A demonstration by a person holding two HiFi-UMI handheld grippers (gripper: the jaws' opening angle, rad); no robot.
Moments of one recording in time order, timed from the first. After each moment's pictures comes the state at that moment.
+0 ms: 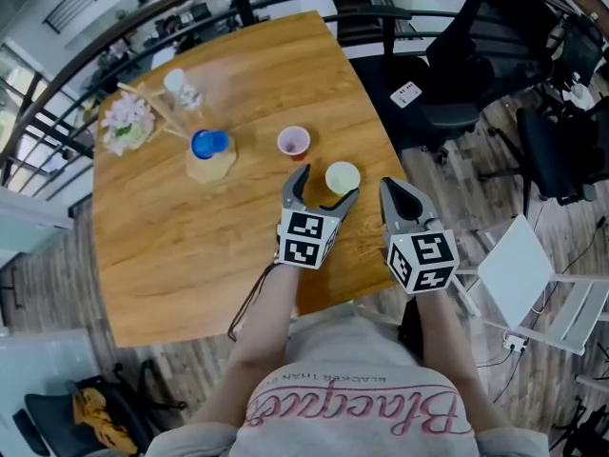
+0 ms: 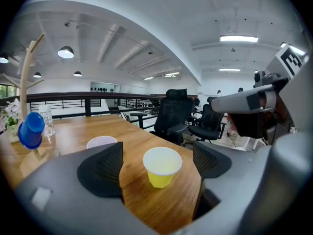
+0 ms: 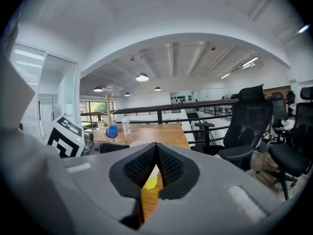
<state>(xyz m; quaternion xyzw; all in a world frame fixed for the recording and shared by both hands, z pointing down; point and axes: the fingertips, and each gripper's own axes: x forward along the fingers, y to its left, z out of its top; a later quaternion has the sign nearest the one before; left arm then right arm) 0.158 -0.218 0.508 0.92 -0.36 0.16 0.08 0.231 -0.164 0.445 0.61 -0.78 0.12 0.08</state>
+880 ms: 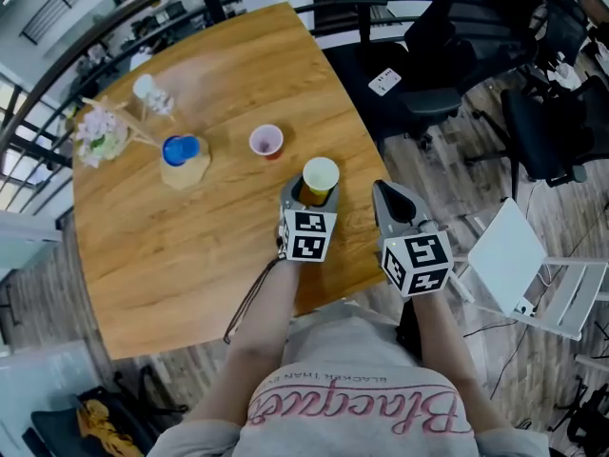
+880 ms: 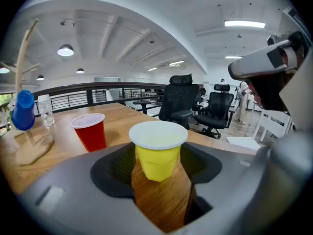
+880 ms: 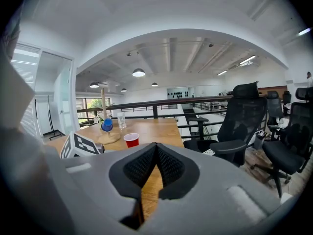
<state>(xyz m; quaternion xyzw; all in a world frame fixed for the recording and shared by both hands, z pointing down) 0.186 -0.227 0.576 0.89 -0.39 0.22 0.08 0.261 -0.151 0.465 0.63 -0.76 0.14 0.10</state>
